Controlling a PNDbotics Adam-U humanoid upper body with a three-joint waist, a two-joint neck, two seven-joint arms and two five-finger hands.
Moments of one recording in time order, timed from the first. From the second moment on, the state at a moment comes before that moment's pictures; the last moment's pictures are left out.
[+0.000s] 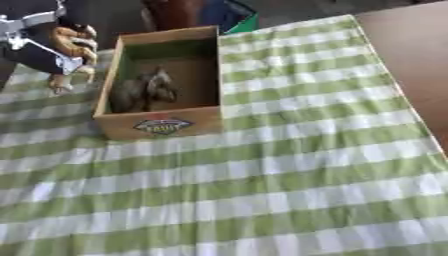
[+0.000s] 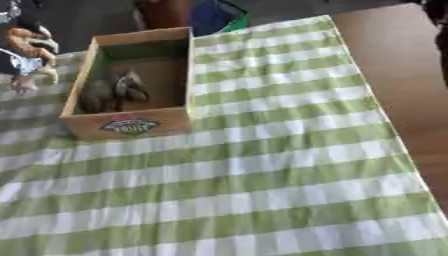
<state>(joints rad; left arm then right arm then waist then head) -1.04 0.73 -0.22 -1.28 -0.85 -0.28 -0.49 -0.52 -0.51 -0.07 -1.98 -0.08 0.11 -0.03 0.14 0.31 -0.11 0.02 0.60</state>
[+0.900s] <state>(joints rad) -1.14 0.55 -0.13 -1.09 -1.06 -0.33 -0.25 -0.57 -0.47 -0.06 -1.98 -0.10 0.12 0.00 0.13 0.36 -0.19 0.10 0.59</state>
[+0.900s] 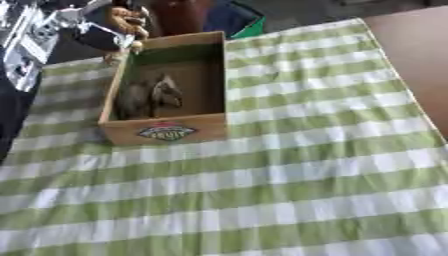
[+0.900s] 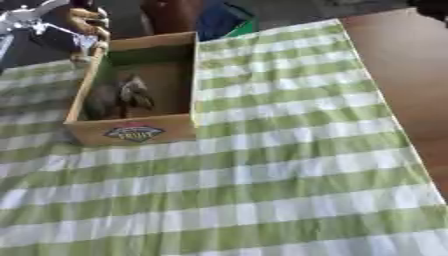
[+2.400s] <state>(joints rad) -1.14 0.46 -0.05 -0.79 -1.18 -0.48 -0.09 -0.59 -0.43 -0.05 -1.98 -0.12 0.13 0.04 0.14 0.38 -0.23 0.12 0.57</state>
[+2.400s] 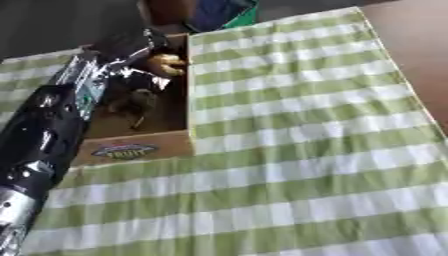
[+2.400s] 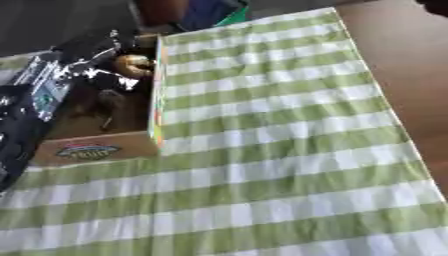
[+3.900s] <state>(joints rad) -1.11 0.51 -0.03 -1.01 -1.19 -0.41 -0.02 -0.54 -0.42 -0.07 -1.98 -0.12 0.15 0.03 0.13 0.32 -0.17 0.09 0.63</state>
